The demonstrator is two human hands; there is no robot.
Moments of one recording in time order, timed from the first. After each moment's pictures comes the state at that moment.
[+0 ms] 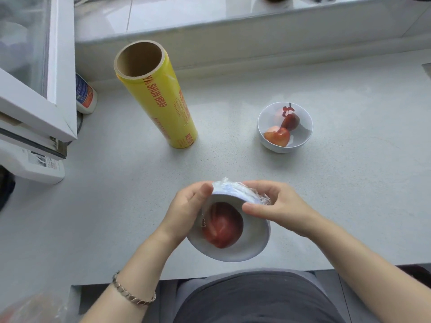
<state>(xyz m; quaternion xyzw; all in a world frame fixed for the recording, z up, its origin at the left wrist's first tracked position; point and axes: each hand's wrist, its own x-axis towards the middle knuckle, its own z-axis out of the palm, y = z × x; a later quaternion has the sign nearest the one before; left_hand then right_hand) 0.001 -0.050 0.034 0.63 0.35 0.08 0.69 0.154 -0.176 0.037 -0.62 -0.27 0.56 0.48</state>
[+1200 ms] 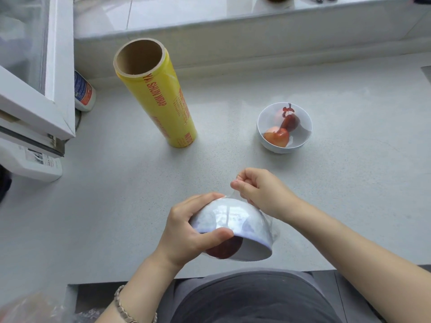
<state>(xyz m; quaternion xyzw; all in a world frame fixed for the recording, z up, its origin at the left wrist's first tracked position) -0.016 -0.071 0.038 0.75 0.29 0.17 0.57 0.152 -0.139 0.032 -0.74 -0.33 0.46 0.36</state>
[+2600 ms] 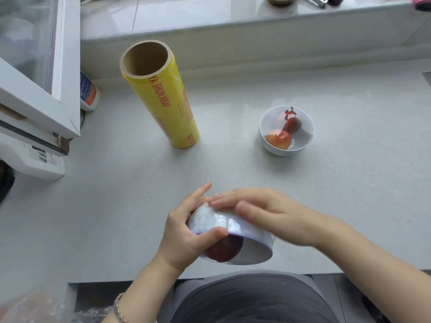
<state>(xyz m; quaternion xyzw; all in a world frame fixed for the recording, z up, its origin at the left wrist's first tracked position) -0.023 -0.076 0.037 0.69 0.35 0.19 0.60 0.146 -0.167 0.077 -0.58 -0.48 0.54 0.38</state>
